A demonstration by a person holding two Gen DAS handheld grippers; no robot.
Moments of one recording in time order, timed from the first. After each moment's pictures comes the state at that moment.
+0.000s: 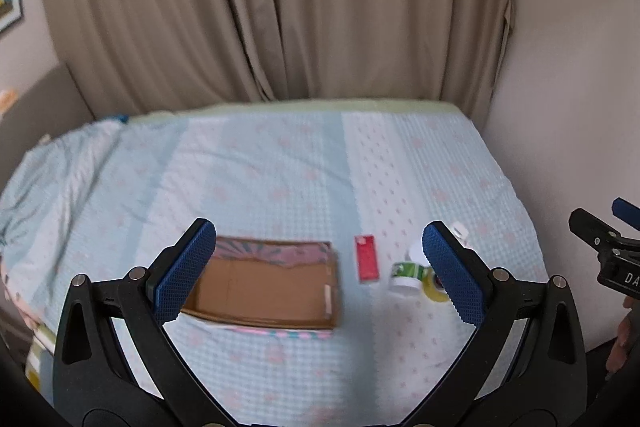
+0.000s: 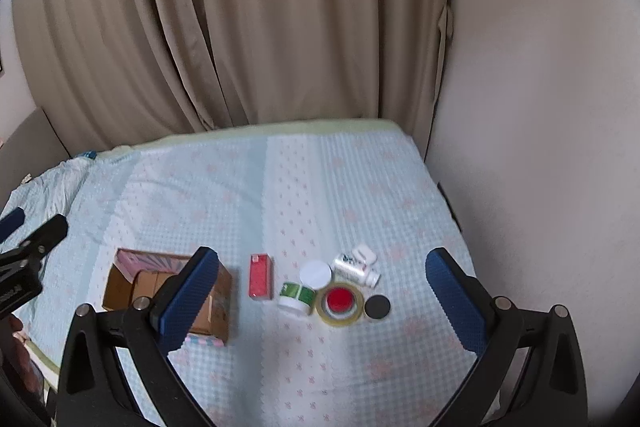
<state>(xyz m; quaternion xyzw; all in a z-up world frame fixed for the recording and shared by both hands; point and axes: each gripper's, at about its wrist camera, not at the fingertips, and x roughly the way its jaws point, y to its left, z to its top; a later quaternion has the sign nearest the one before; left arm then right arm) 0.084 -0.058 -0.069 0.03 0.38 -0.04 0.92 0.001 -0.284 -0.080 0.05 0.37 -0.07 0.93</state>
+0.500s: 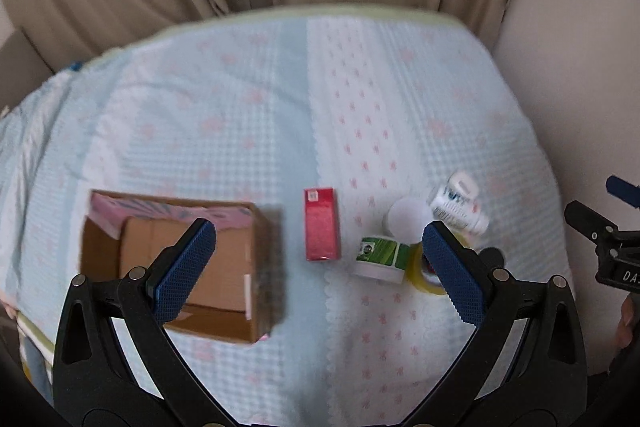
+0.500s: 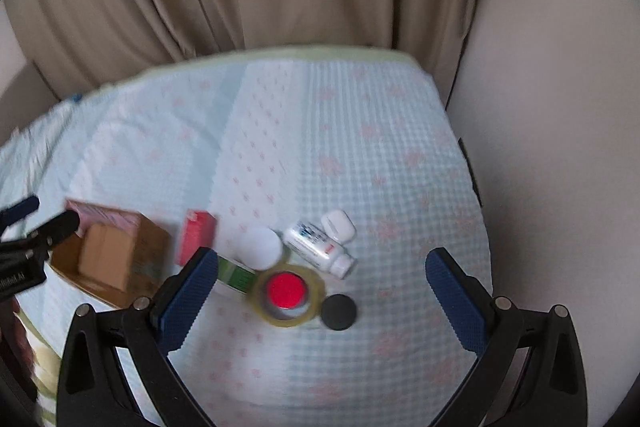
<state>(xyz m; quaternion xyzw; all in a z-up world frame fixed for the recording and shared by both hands) 0.202 -0.165 -0.251 0.04 0.51 -0.05 0.86 0.118 -0.388 -0.223 0.01 0.48 -0.01 0.88</state>
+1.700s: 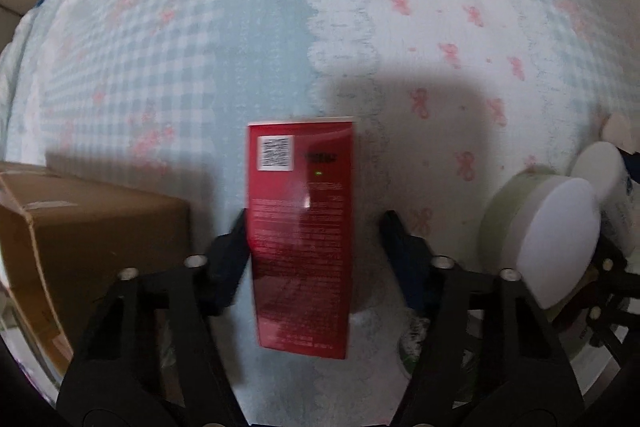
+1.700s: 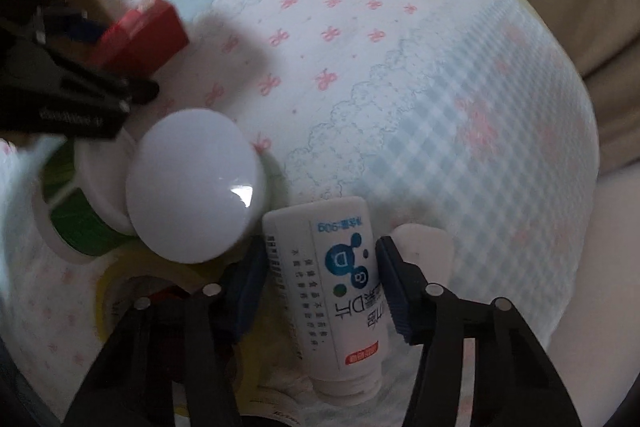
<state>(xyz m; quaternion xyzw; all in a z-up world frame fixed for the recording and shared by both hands) 0.303 -0.175 -0.487 0.07 0.66 0.01 0.75 0.232 -0.330 -0.447 -0.30 0.55 0.19 0.75</state>
